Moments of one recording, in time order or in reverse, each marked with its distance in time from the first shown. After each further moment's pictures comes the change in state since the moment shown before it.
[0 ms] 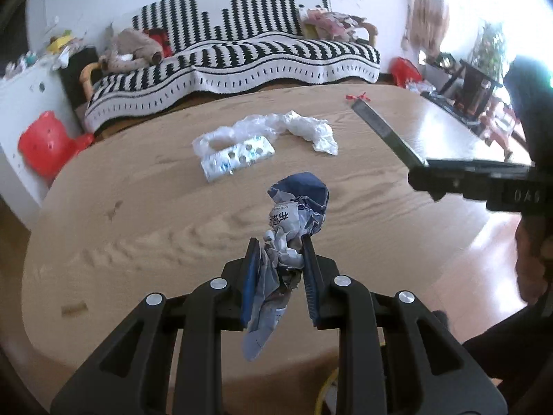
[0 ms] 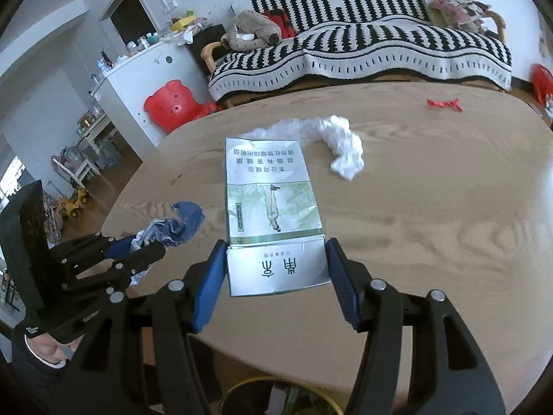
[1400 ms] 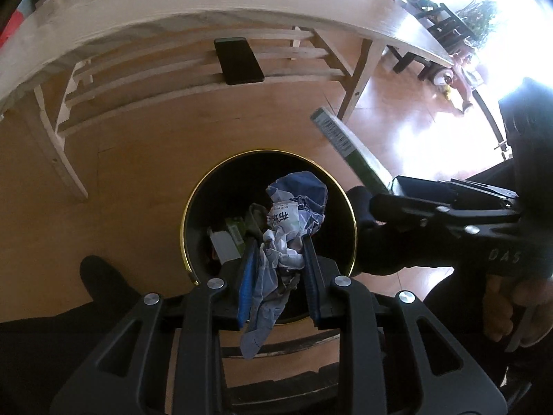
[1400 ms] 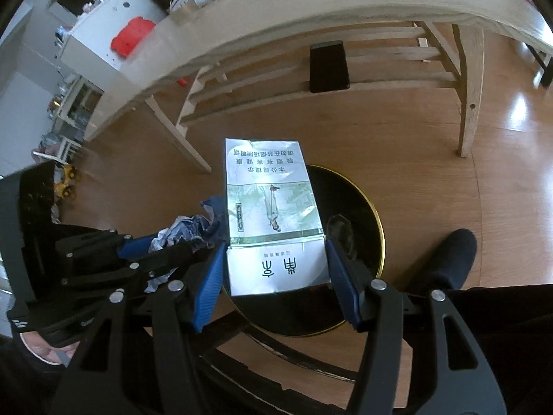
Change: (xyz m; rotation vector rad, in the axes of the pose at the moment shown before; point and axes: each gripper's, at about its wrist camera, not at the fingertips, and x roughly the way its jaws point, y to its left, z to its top) left arm -0.009 -0.097 -0.204 -0.106 0.426 -0.254; right arm -0.045 0.011 -0.257 0.185 0.337 -0.066
